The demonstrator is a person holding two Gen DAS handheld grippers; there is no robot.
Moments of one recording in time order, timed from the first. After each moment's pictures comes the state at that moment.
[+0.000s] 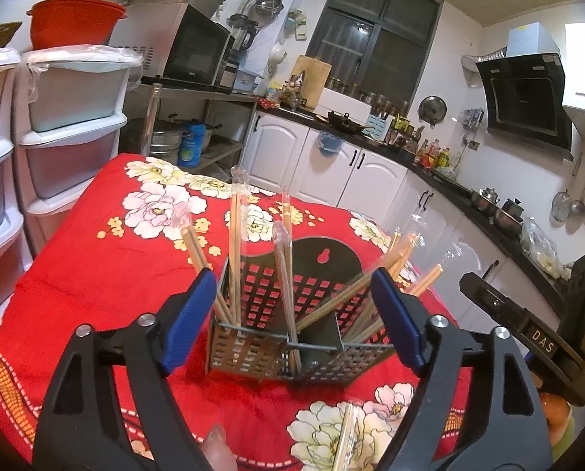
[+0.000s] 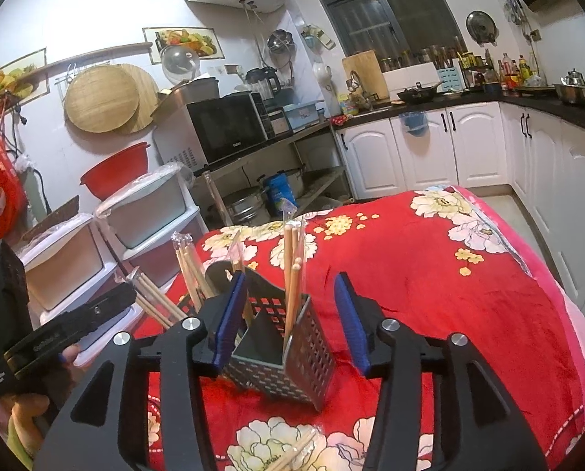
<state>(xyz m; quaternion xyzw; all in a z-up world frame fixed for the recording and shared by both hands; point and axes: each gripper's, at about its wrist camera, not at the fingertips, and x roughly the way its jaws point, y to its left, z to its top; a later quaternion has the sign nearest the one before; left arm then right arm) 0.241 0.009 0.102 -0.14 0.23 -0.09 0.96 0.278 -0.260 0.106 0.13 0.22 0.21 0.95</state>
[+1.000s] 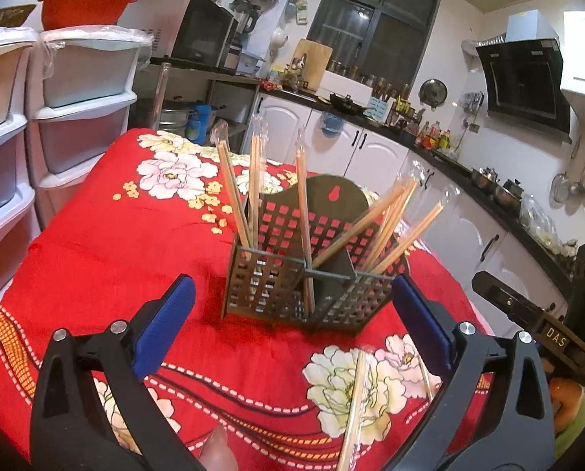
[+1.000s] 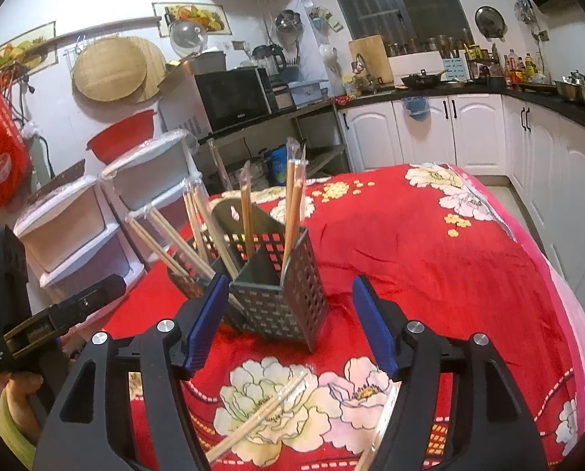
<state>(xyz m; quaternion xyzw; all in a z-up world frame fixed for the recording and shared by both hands) 0.204 0.016 0.070 -0.13 0.26 -0.09 0.95 0.234 -0.259 0.083 0.09 0.26 0.21 0.94</state>
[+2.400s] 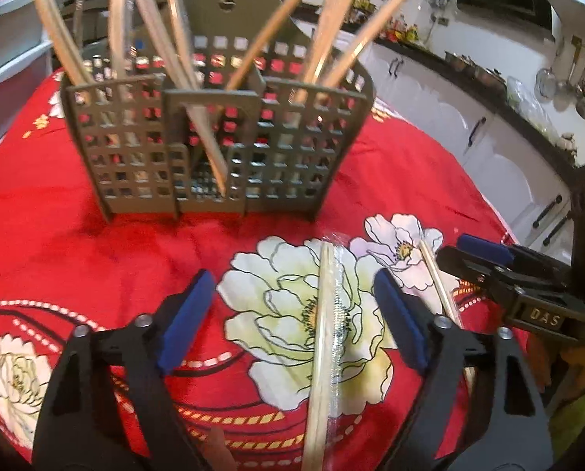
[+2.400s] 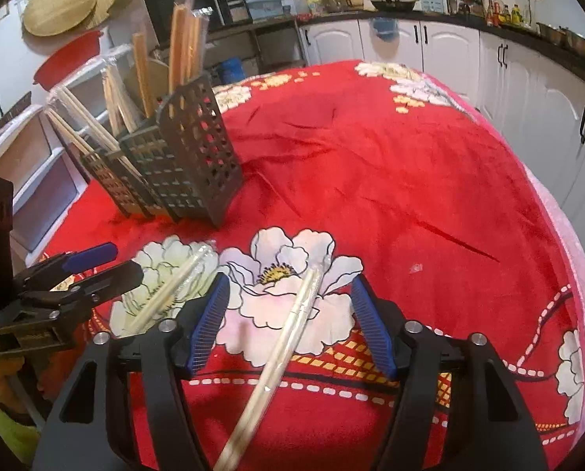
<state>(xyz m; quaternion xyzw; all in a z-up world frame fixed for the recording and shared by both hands) 0.236 -0.076 -0.020 -0.04 0.40 -0.18 0.90 0.249 -0.294 -0.015 0.05 0.41 0.15 0.90</state>
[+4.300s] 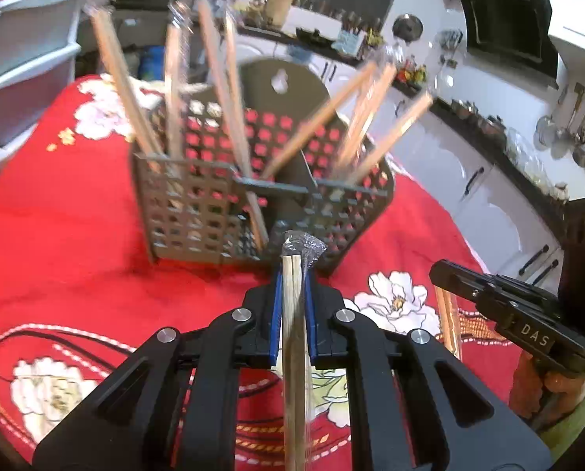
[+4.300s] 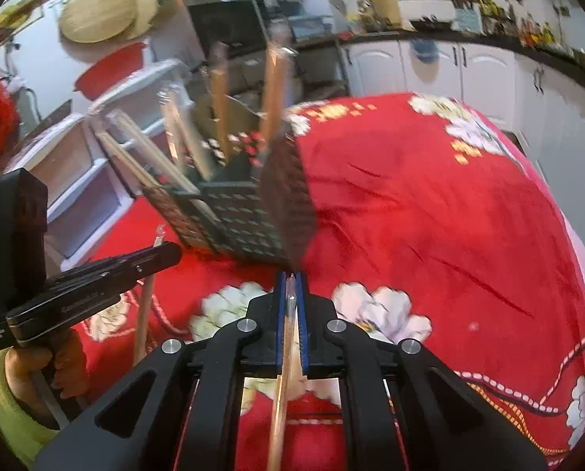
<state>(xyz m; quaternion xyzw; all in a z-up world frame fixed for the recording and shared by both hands) 0.236 -0.024 0.026 -0.10 0.35 -0.16 0.92 0.245 -0.251 0.042 0.06 0.35 0.24 0.90</state>
